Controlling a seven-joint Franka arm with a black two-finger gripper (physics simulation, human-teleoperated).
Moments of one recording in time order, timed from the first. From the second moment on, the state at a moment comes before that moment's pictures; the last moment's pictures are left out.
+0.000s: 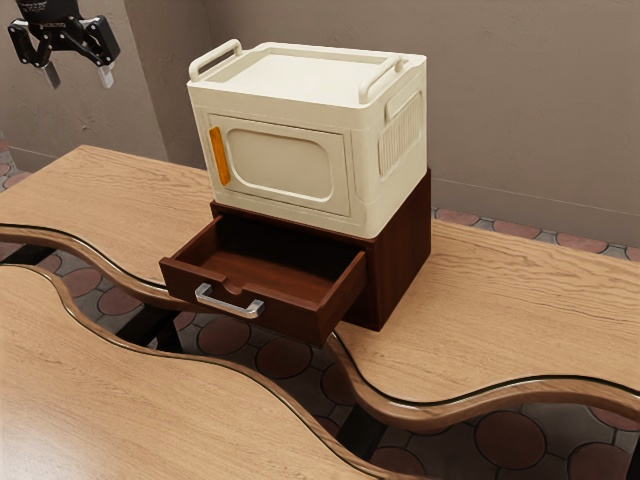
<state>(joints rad) -0.11 0.13 0.45 -1.17 -0.03 1.44 -0.02</state>
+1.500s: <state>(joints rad) -0.24 -0.29 0.11 -2.50 0.04 2.31 -0.28</state>
